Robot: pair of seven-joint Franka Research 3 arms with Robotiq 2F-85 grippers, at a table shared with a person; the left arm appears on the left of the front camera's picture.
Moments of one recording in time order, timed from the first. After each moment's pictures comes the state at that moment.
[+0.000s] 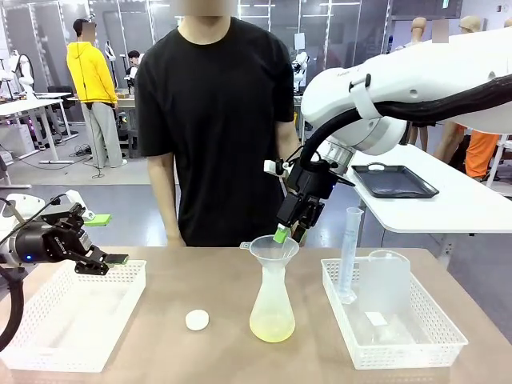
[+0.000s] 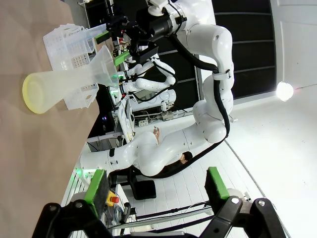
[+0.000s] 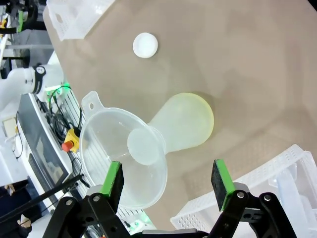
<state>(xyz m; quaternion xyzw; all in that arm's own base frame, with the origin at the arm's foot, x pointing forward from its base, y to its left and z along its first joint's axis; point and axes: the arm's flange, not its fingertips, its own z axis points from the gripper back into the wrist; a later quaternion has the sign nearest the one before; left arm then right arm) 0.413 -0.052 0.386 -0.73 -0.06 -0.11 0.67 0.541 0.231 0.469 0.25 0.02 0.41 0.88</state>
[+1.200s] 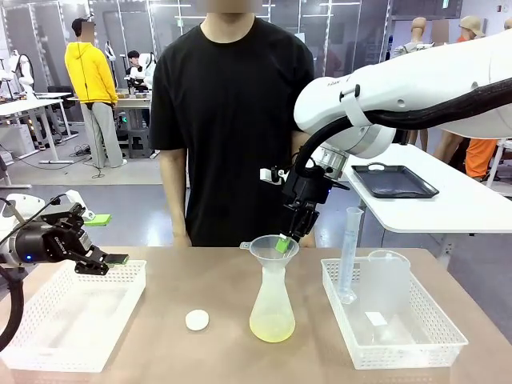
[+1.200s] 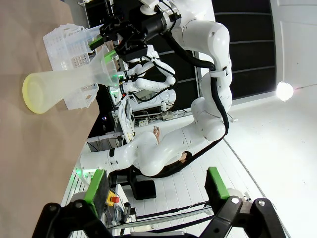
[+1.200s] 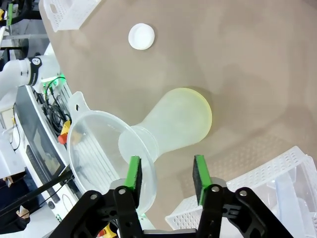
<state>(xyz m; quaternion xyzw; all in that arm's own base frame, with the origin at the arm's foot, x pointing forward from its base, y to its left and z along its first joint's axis) 0.413 -0.052 0.386 -0.73 -0.06 -0.11 0.67 0.549 0.237 0.456 0.24 0.04 0.42 0.87</state>
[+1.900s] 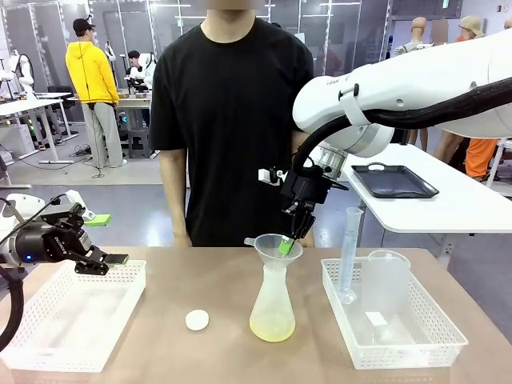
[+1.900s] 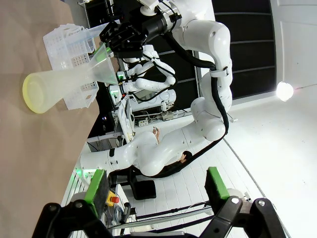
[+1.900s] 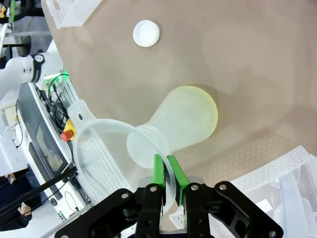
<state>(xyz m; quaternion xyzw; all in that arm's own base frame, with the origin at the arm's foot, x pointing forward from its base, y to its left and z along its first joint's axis) 0.413 -0.052 0.386 -0.73 -0.06 -0.11 0.67 0.547 0.241 0.459 0.24 0.05 0.43 0.87</state>
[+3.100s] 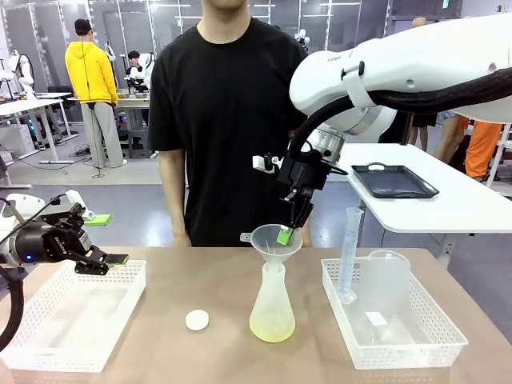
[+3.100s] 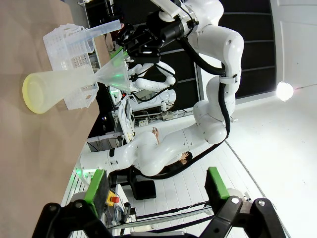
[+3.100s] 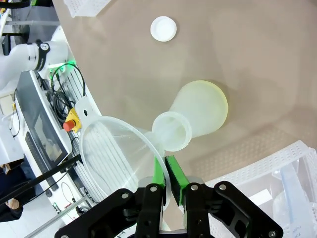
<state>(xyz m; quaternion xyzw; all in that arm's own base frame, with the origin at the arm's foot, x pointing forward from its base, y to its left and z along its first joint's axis) 0.413 -0.052 0.386 -0.73 -0.06 -0.11 0.67 0.526 0.251 0.497 0.23 0.05 0.45 0.86</state>
